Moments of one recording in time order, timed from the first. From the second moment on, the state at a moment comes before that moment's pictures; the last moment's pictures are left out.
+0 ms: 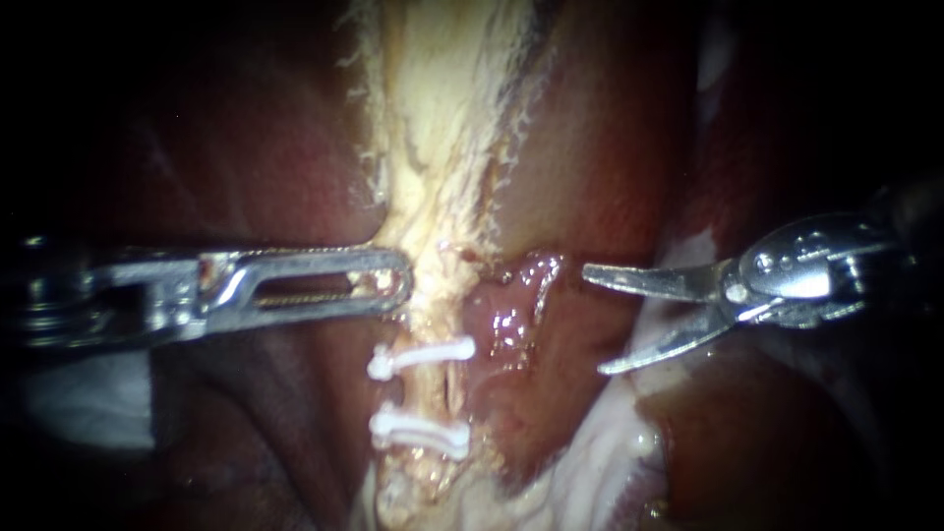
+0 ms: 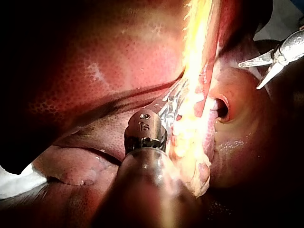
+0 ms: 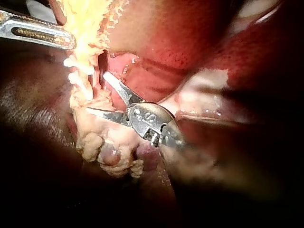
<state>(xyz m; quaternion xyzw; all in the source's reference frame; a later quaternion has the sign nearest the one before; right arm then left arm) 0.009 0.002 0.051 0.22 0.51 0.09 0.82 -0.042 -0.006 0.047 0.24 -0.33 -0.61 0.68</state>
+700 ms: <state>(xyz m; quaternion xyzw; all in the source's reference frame) 0.017 -0.005 0.056 0.33 0.50 0.10 0.80 -0.038 -0.005 0.043 0.24 -0.33 -0.61 0.68</state>
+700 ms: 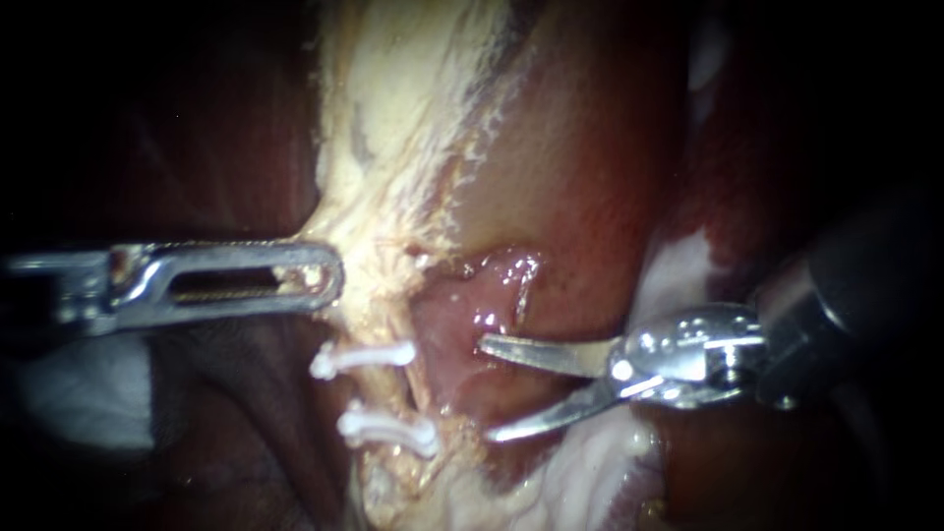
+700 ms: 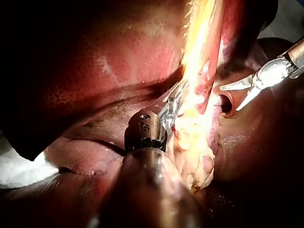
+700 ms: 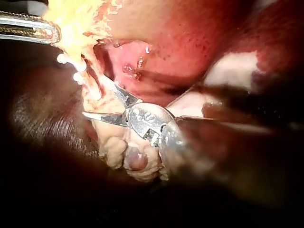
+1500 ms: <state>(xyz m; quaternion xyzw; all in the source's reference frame) 0.023 -0.008 0.063 0.37 0.47 0.11 0.79 -0.038 -0.006 0.042 0.23 -0.33 -0.61 0.68</state>
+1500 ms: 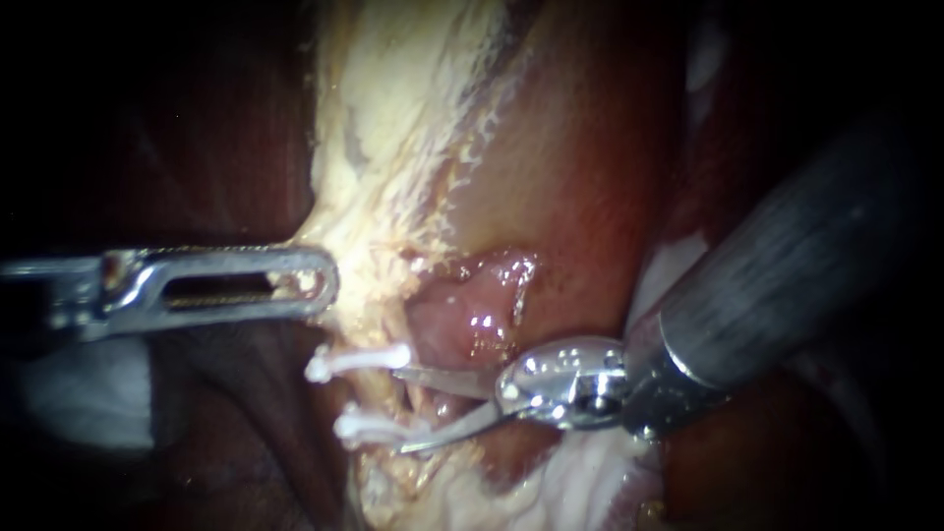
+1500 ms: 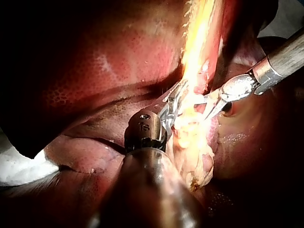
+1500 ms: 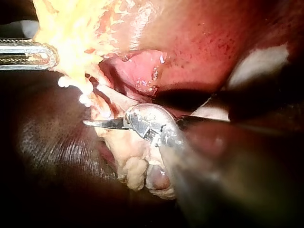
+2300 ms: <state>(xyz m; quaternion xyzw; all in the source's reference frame) 0.027 -0.008 0.063 0.39 0.49 0.09 0.78 -0.038 -0.006 0.042 0.23 -0.33 -0.61 0.68</state>
